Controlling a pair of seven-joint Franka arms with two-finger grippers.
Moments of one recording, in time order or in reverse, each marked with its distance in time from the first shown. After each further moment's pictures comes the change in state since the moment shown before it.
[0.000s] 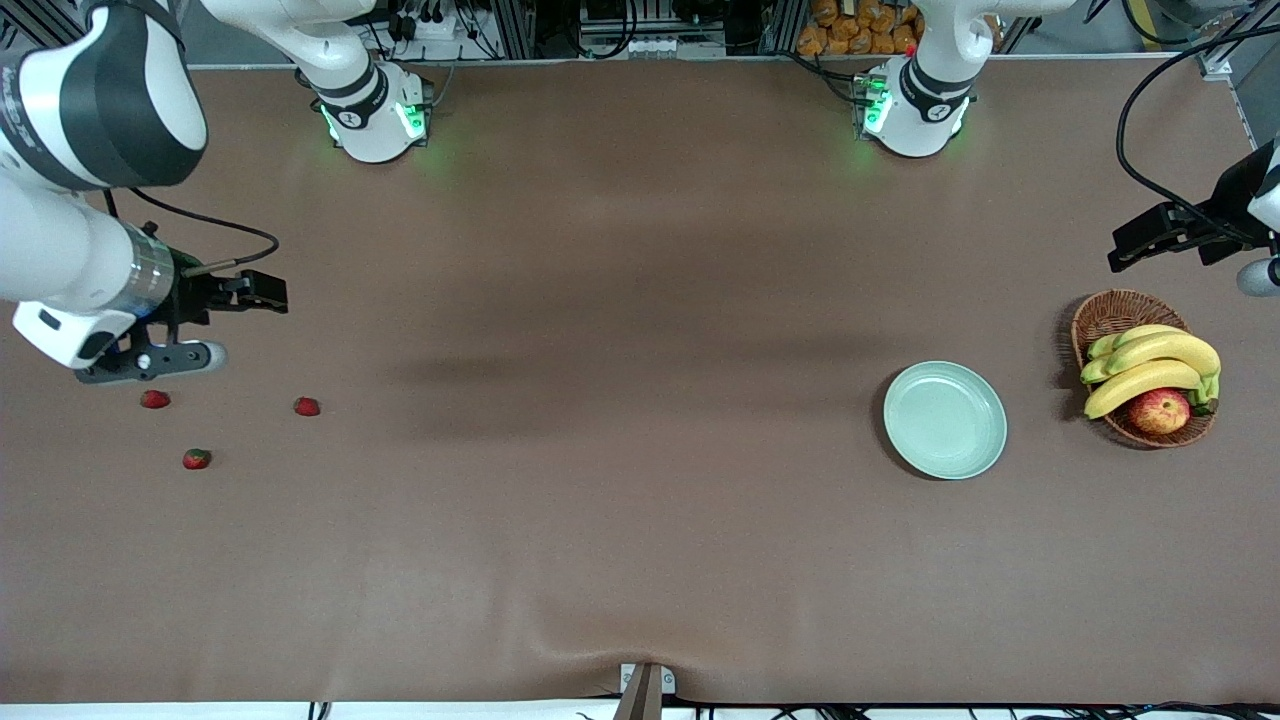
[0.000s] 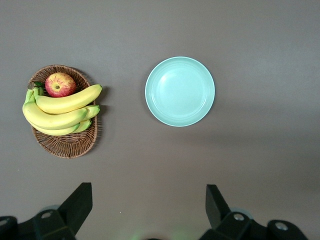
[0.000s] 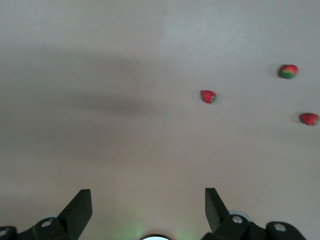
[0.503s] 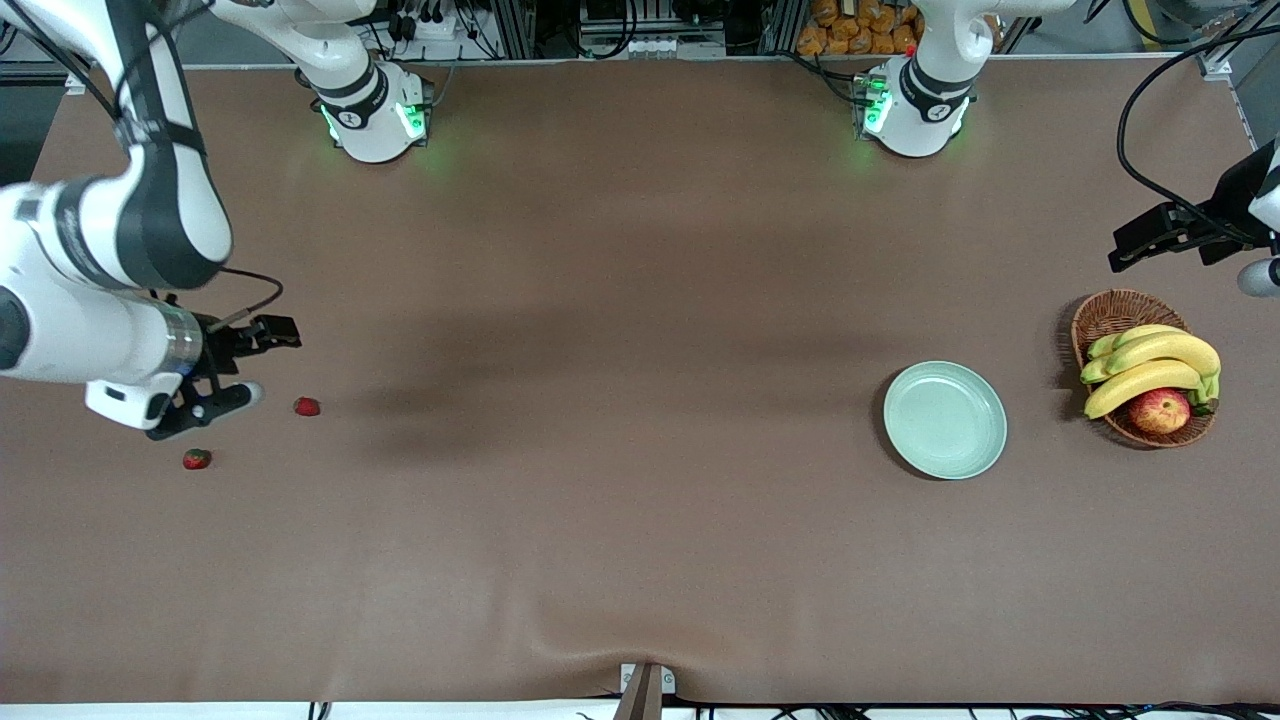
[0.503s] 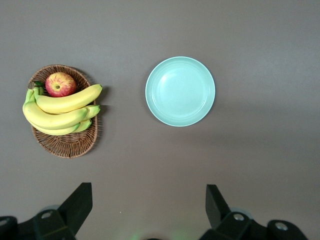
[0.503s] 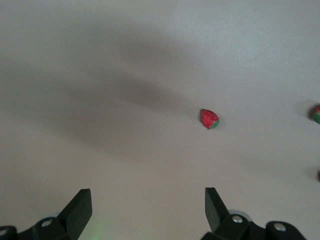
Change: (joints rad) left arm 0.000 0.001 0.000 -0.001 0.000 0.000 0.000; right arm -0.082 0.112 -0.015 -0.207 0.004 0.264 -0.347
